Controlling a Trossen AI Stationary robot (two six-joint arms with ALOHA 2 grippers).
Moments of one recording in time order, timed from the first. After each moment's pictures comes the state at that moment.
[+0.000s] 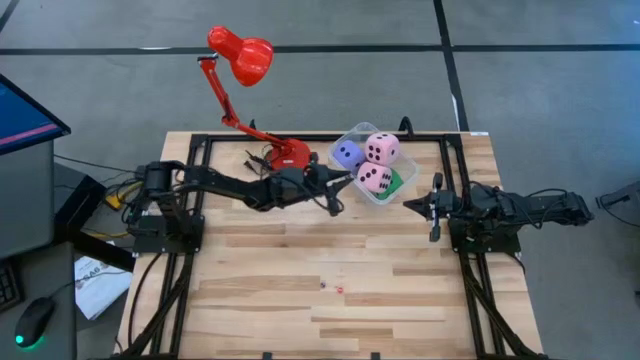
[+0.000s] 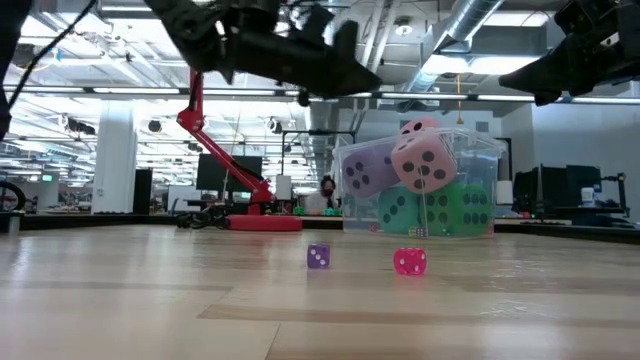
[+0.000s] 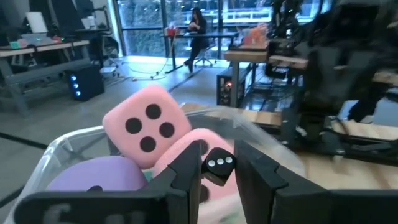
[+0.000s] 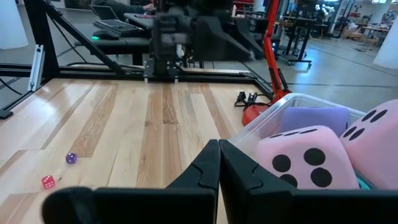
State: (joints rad) left arm 0.12 1.78 0.98 0.77 -0.27 0.02; right arm 0.09 0.18 0.22 -0.18 0.26 -0.06
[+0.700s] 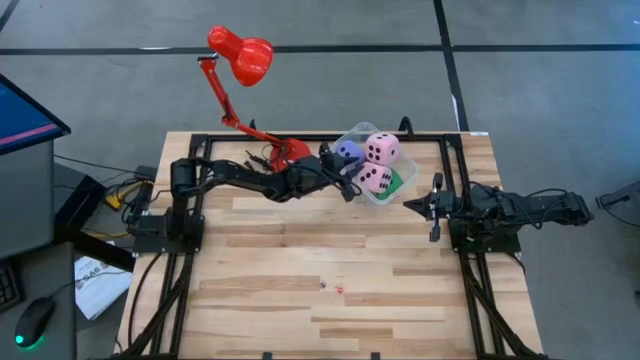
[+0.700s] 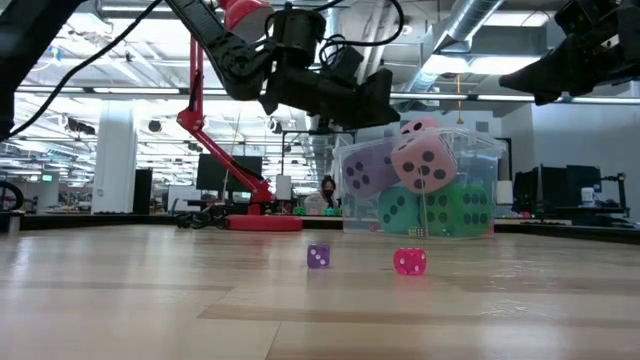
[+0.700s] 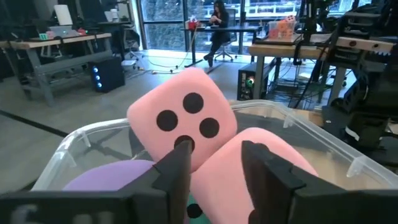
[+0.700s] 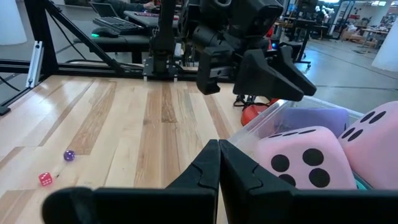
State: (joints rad) left arm 0.20 1.99 1.16 0.77 -0.28 0.02; right arm 0.09 0.18 0.22 -0.18 0.26 -0.08
